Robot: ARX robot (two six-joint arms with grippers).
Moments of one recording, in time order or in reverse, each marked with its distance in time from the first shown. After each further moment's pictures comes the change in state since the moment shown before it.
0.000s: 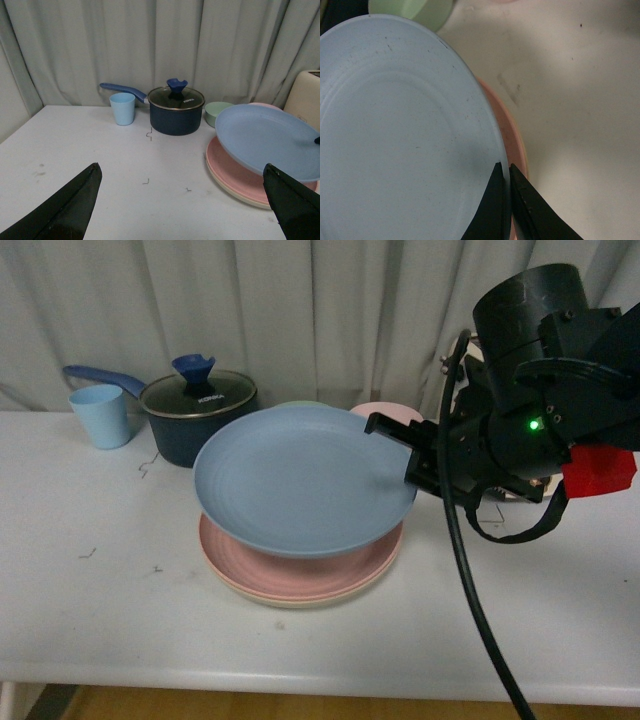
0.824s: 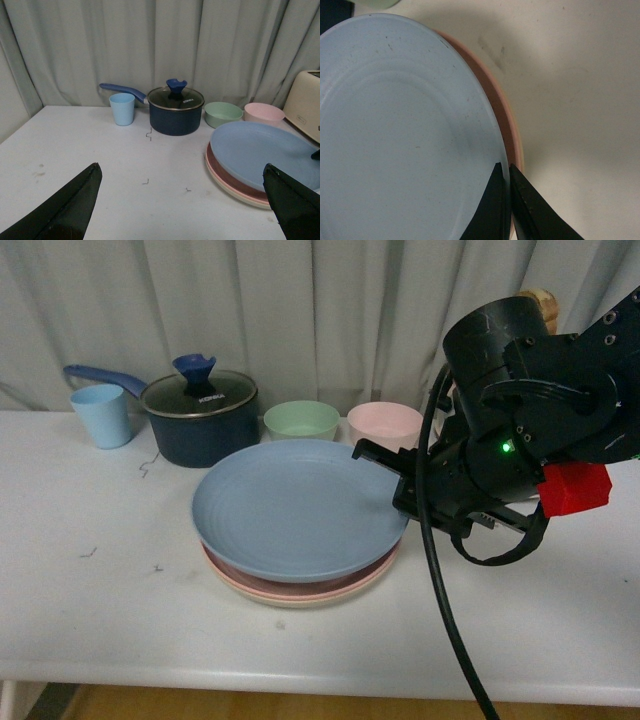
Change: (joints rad) left arm 0.000 0.000 0.000 0.000 0.000 0.000; right arm 0.037 0.035 0.028 -0.097 0.037 0.073
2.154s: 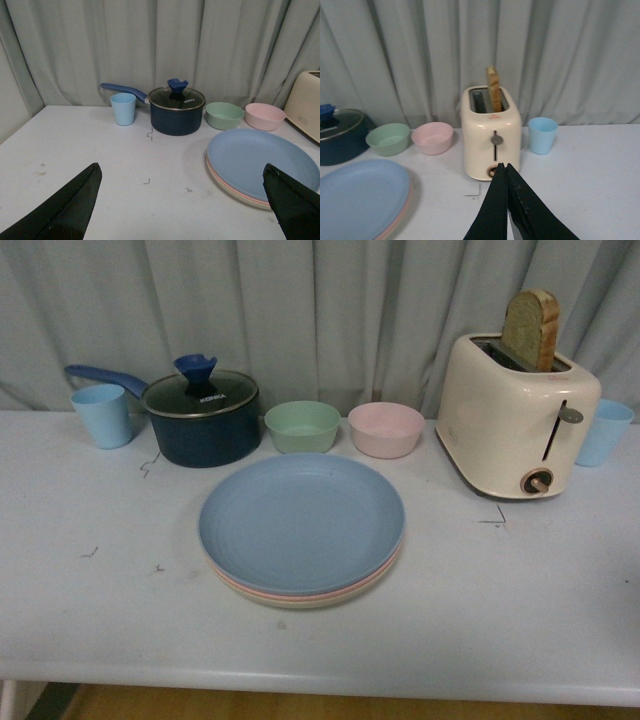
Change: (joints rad) left arm 0.000 0.000 0.000 0.000 0.000 0.000; right arm -0.205 -1.230 -1.041 0.640 0.190 -0.612
